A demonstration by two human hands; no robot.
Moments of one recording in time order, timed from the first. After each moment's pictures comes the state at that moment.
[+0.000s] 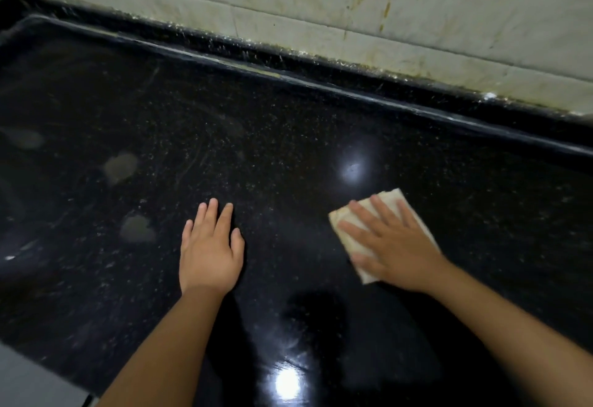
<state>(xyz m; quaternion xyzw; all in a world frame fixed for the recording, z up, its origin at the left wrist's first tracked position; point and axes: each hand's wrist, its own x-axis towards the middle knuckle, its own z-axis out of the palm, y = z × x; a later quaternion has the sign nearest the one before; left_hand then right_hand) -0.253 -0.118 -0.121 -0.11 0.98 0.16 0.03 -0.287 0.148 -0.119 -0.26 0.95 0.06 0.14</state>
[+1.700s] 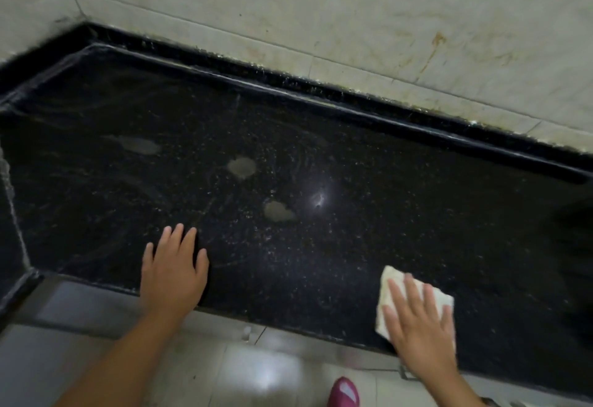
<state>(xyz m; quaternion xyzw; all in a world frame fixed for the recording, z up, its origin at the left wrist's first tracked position) -0.182 -0.405 -0.123 -0.06 0.98 0.17 0.00 -0.075 -0.076 -0.123 0.17 0.98 0.00 0.12</state>
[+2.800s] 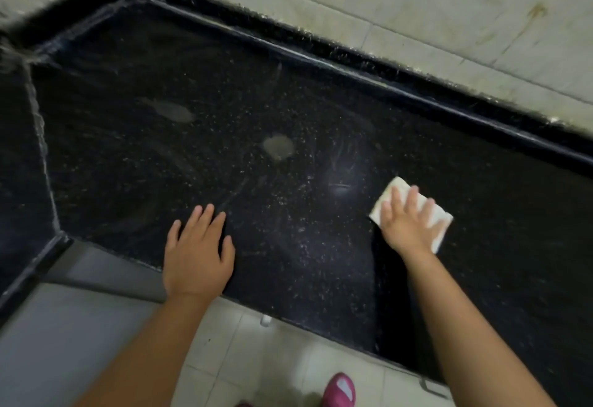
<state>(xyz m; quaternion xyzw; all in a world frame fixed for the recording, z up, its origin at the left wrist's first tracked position) -0.182 -0.408 -0.129 -0.06 0.99 0.16 -0.03 -0.247 -0.127 -0.103 0.21 0.96 -0.07 0.18</state>
